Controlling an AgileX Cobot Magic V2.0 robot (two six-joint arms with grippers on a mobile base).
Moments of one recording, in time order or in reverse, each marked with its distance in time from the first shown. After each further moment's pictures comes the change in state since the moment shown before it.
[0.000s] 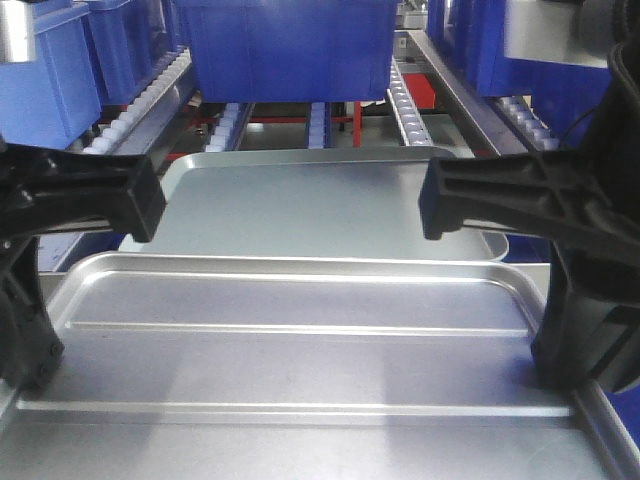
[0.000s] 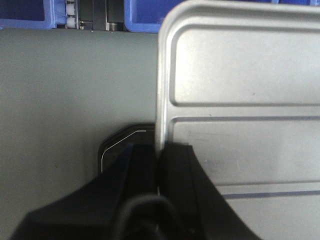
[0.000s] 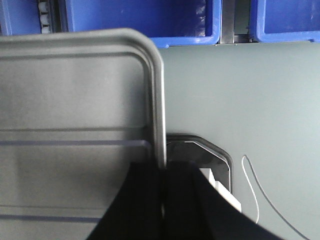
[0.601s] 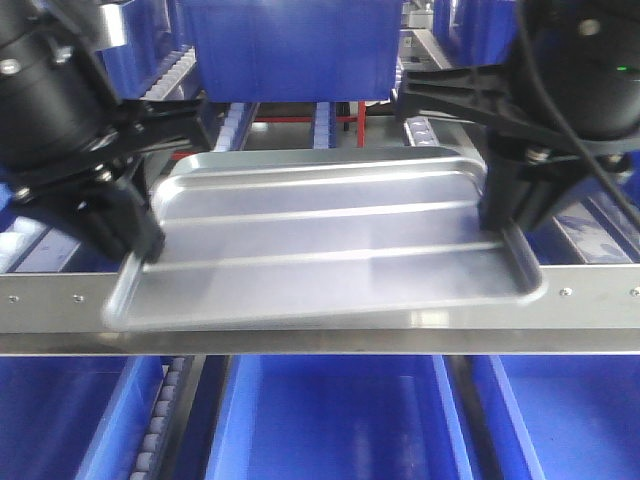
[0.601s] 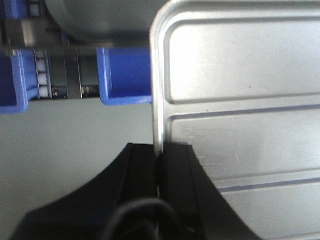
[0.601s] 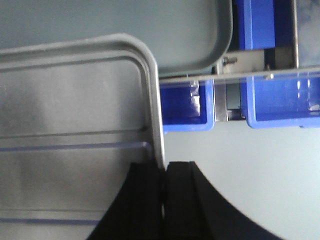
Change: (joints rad) left arm 0.399 0.266 -0.215 -0.234 -0.285 0.603; right arm -0.297 0.225 -0.236 -0.091 -0.151 -0.170
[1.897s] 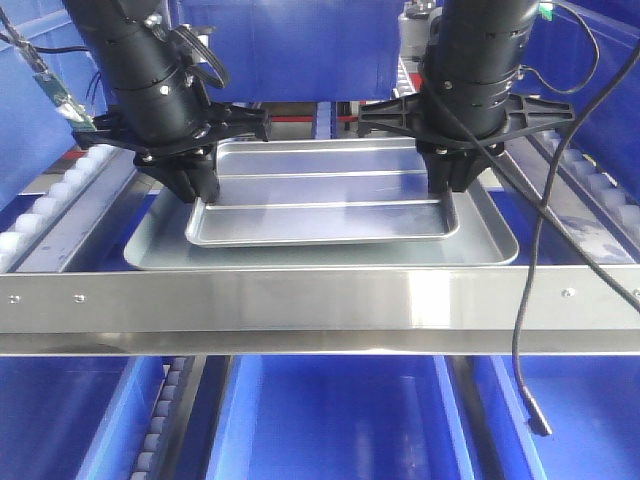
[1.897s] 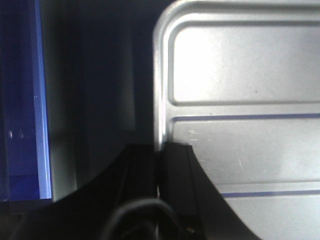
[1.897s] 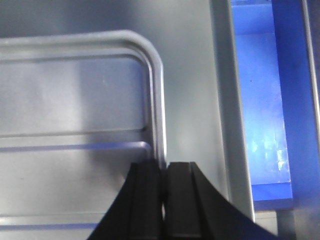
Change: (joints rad) left arm 0.123 0.435 -0.480 0.085 -0.022 0.072; right arm -0.139 0.430 -0.406 -0.138 -0.054 -0.042
